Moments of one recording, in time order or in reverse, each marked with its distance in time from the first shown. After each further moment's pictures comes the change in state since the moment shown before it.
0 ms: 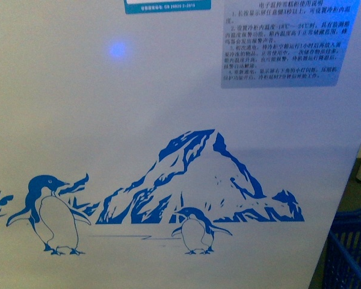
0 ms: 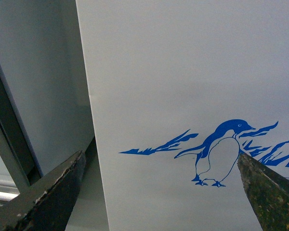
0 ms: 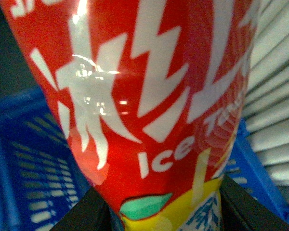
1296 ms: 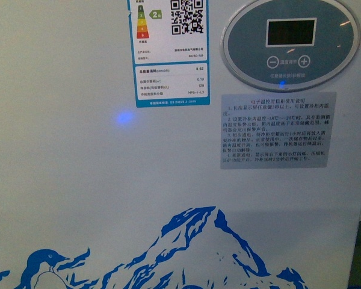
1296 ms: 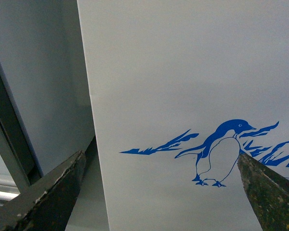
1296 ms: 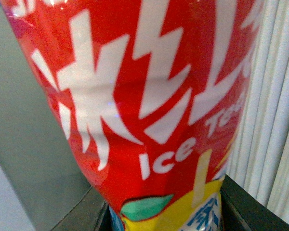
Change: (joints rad) left arm 0.000 0.000 0.000 0.000 0.000 0.000; right arm 0.580 -1.225 -0.193 -0.322 0.466 0.108
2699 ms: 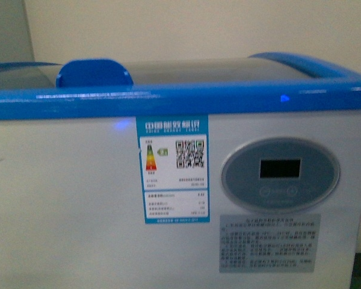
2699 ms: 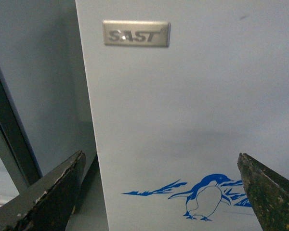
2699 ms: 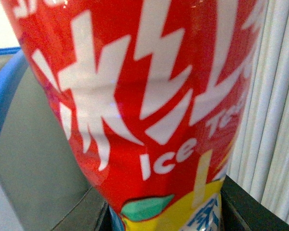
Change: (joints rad) left arm 0.000 0.000 0.000 0.000 0.000 0.000; right arm 0.035 -0.014 -0.019 0.032 0.052 -0.037
